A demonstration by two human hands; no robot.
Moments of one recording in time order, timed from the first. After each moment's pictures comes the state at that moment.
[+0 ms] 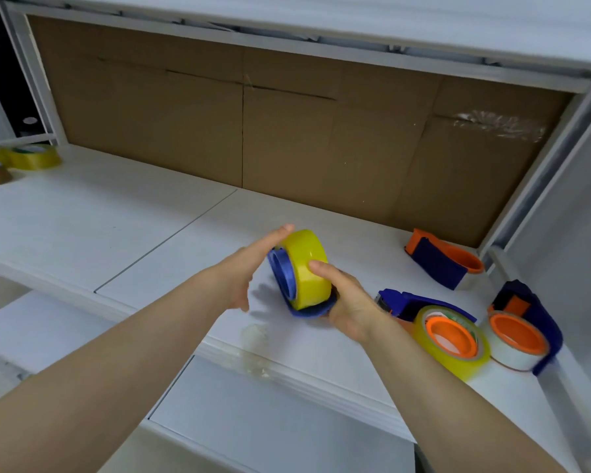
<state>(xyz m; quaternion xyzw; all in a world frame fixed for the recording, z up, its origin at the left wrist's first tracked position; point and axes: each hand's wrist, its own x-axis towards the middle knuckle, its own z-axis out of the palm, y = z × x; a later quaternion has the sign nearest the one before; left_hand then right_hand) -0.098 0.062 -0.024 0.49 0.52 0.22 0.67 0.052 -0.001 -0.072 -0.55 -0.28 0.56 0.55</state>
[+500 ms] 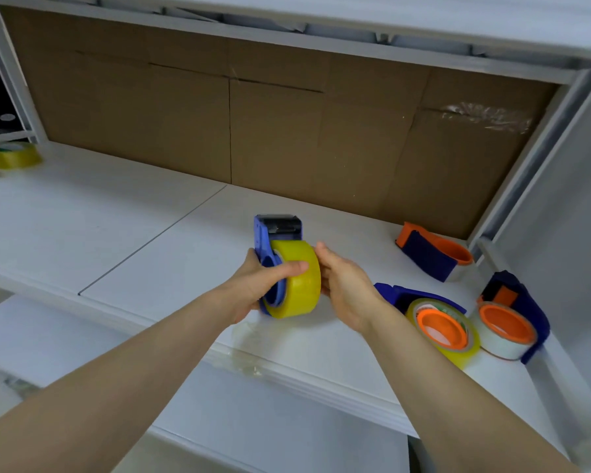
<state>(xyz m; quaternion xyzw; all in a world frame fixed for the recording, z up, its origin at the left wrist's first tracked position) -0.085 0.053 -0.054 0.57 0.42 0.24 0.67 0.057 -0.007 -0.053 -0.57 -0.35 0.50 0.54</state>
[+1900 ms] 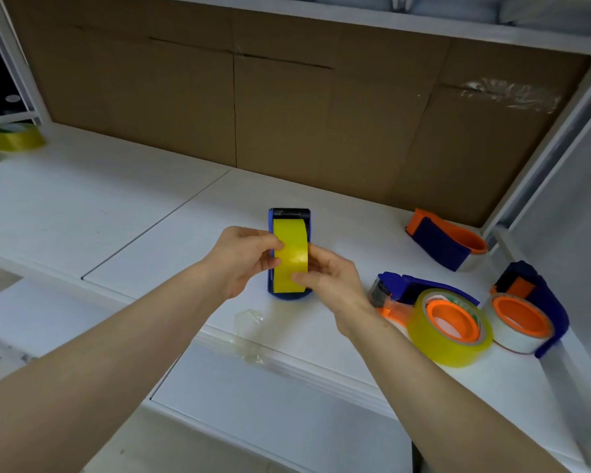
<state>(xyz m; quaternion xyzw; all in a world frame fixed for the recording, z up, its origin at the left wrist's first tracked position) -0.093 0.058 -0.031 0.48 0.46 0.34 0.66 0.027 -0.018 -0.055 -0.62 -0.39 0.40 0.55</state>
